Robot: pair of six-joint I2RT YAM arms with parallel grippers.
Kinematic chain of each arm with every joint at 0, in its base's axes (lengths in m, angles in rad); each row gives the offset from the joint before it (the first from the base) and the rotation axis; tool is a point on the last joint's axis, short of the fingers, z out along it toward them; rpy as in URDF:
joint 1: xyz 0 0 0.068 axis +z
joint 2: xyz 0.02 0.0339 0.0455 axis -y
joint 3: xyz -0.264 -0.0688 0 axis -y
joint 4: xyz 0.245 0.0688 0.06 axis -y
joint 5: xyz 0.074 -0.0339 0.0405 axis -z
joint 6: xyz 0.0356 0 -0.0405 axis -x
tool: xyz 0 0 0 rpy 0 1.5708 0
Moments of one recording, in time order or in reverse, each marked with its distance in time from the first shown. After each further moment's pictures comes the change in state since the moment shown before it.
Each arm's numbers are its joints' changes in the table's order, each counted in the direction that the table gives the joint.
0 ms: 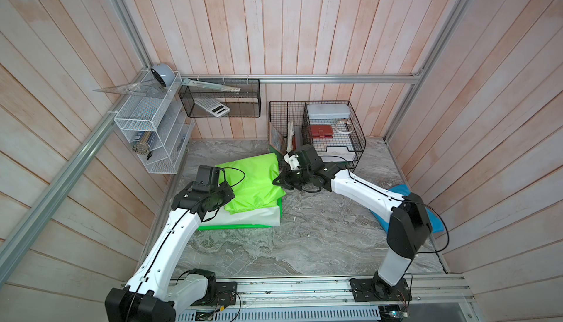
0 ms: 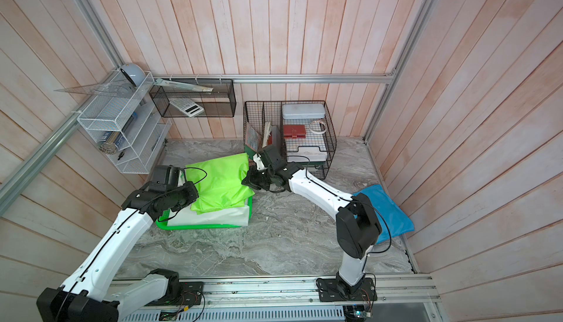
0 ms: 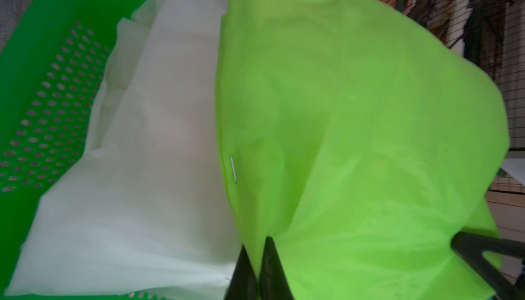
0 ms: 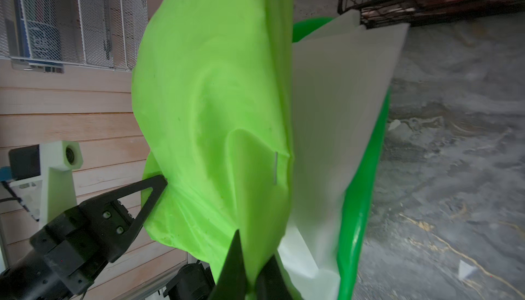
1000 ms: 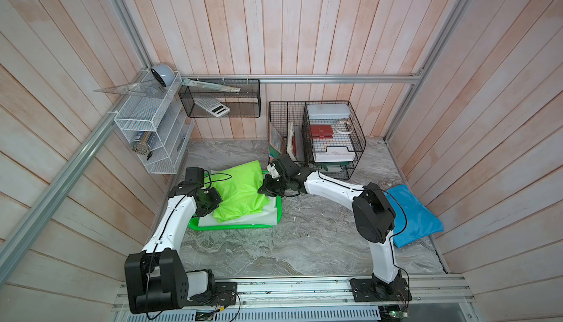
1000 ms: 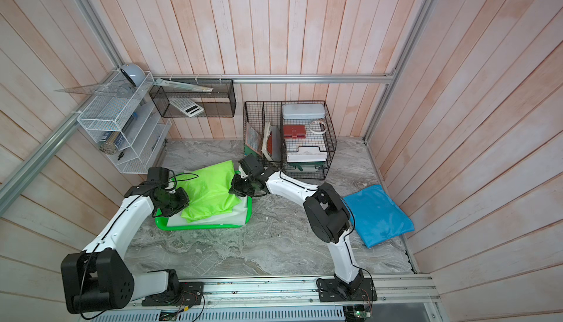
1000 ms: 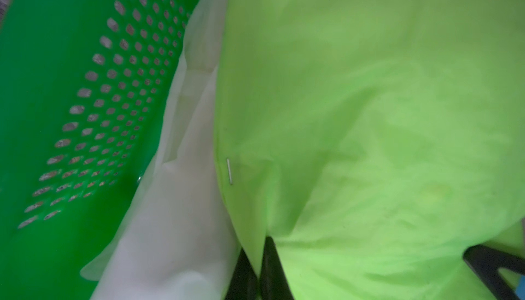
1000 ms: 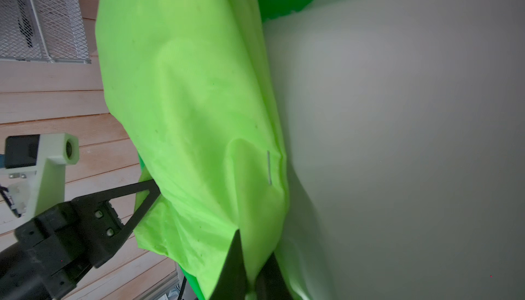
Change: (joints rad) left arm 0.225 -0.171 -0.050 -0.015 0.111 -0.143; right arm 0.079 -0.235 0.121 0.049 0.022 -0.056
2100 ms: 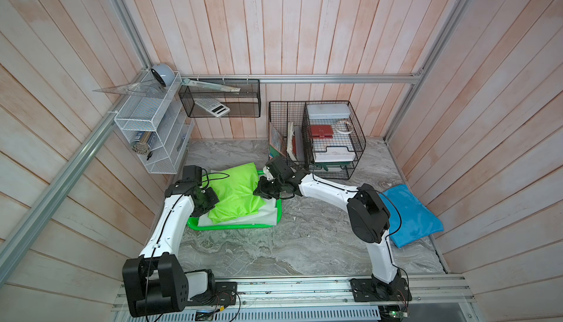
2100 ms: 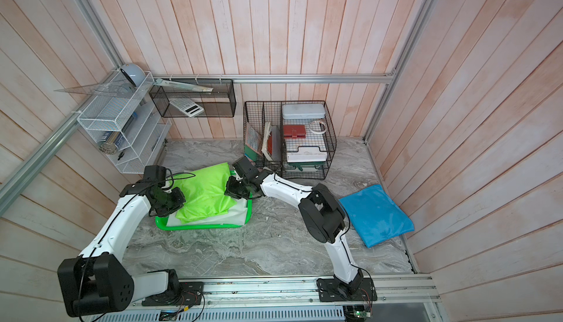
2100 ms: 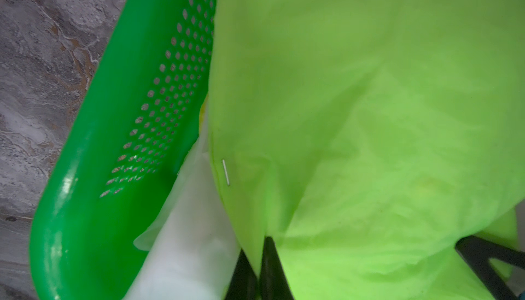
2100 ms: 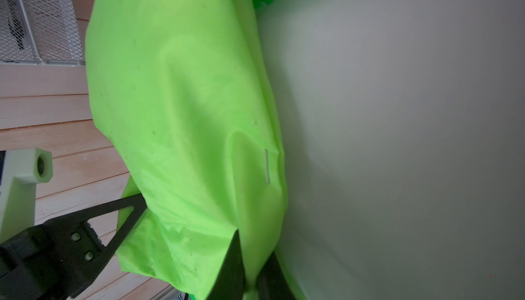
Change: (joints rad) left arm 0.008 0.015 0.044 -0.077 -0.064 -0.027; right arm 0.045 -0.039 0.025 0.020 0.045 -0.047
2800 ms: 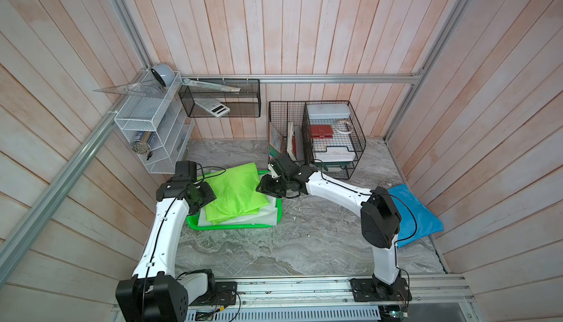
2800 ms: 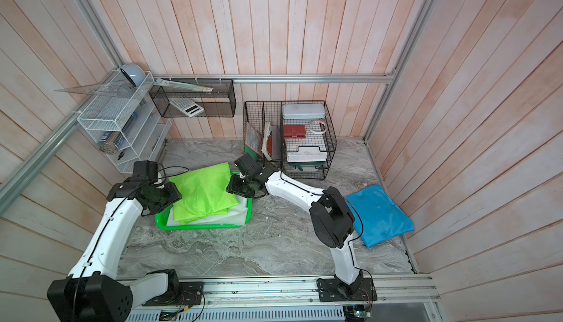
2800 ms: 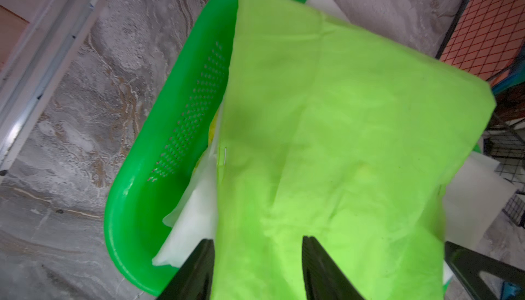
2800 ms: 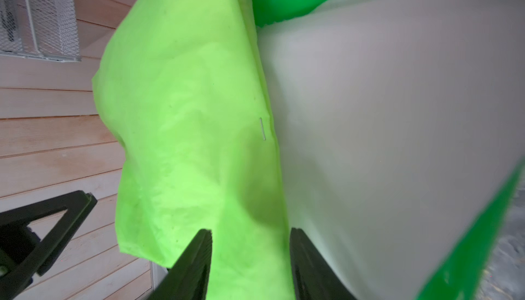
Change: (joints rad) left arm 0.002 0.103 0.137 -0.107 -0.067 0.003; right arm -0.003 0.141 -0.006 -0.157 0.114 0.104
